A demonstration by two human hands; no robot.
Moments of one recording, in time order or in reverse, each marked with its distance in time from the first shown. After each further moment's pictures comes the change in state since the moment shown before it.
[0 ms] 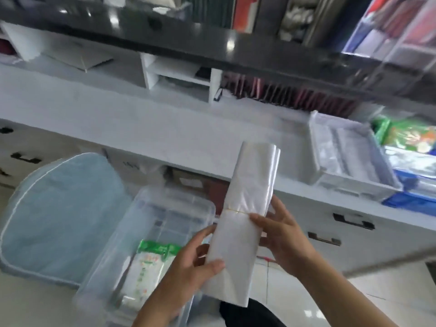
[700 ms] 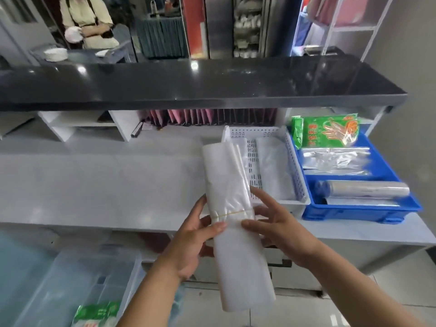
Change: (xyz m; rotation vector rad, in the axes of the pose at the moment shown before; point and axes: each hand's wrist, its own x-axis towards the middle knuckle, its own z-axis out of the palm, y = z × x) left_hand 0.225 0.071 0.296 0.015 -0.203 0.064; right_hand 0.013 -0.103 -0.332 -0.141 -0.031 -0.069
